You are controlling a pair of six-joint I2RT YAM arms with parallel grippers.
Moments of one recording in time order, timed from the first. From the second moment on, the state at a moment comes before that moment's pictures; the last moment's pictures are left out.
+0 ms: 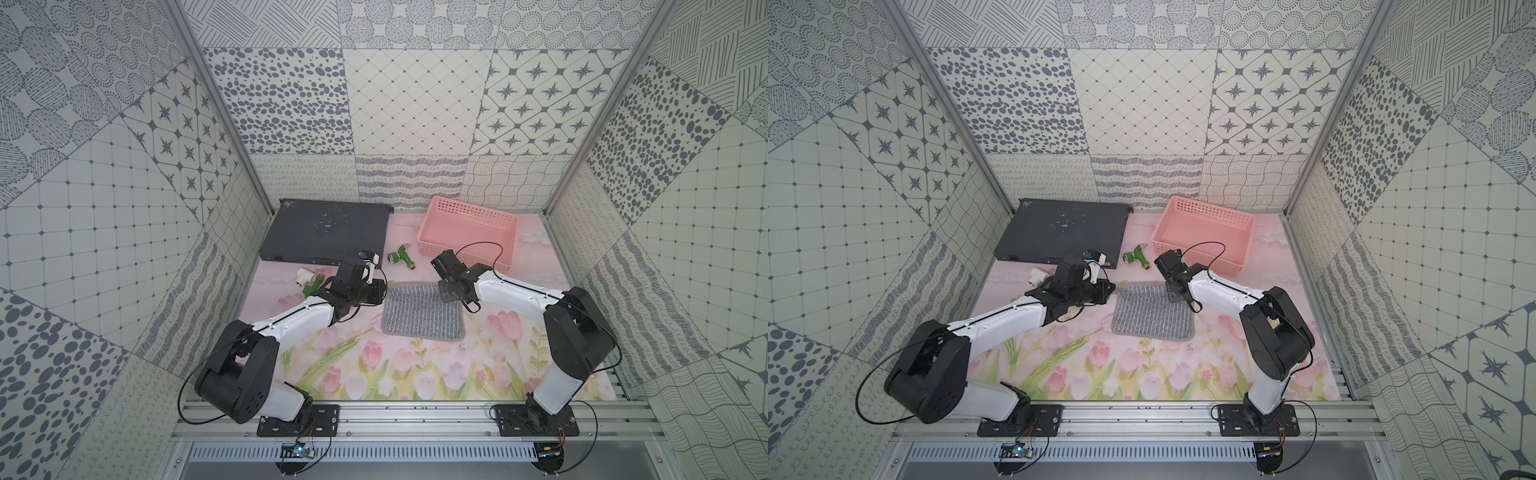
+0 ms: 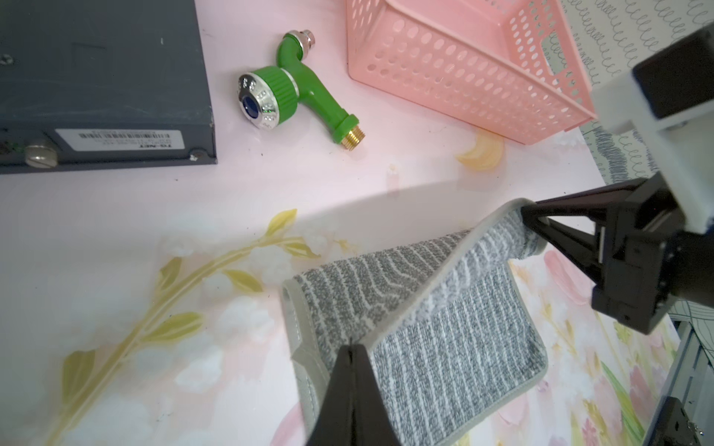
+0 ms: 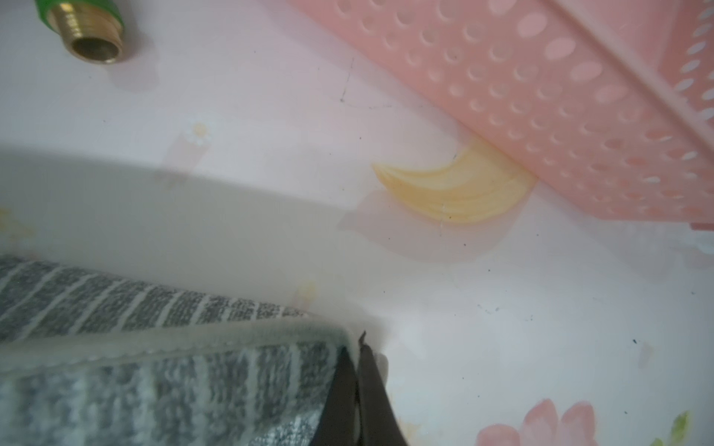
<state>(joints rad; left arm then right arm) -0.38 1.45 0.76 -0.04 0.26 -0.36 0.65 1.72 1.14 -0.60 0.42 0.38</state>
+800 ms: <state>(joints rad) -0.38 1.34 0.58 -0.02 0.32 -0.44 0.76 1.62 1.00 -0.62 0.49 0.57</state>
